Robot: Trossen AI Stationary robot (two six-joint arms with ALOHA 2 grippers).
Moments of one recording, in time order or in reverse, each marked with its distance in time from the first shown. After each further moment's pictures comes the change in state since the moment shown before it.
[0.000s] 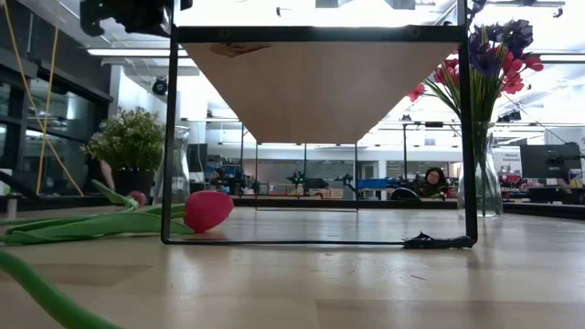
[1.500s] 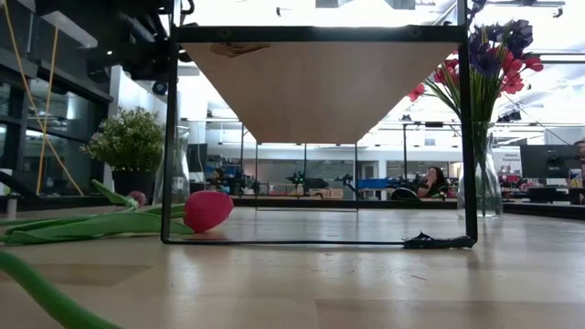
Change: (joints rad) left arm 0.083 0.000 -0.239 0.562 0.103 0.297; right arm 0.000 0.000 0.000 0.000 -0.008 -0.001
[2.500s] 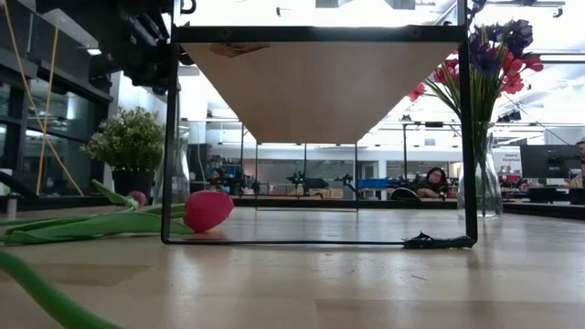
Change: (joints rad) left arm -0.002 0.000 0.000 0.030 0.104 0.000; right arm 0.000 0.000 0.000 0.000 -0.020 0.000
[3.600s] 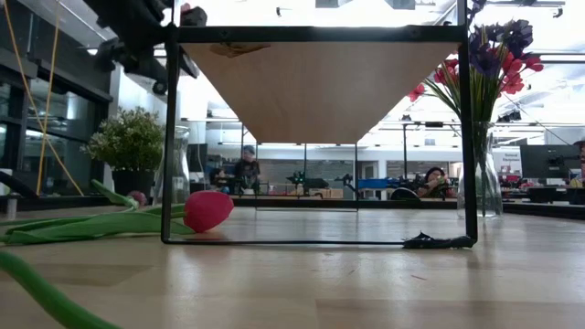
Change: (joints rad) left arm 0.000 -0.093 0.081 0.014 0.201 0.235; right arm 0.000 0.000 0.000 -0.001 -0.016 -0.023
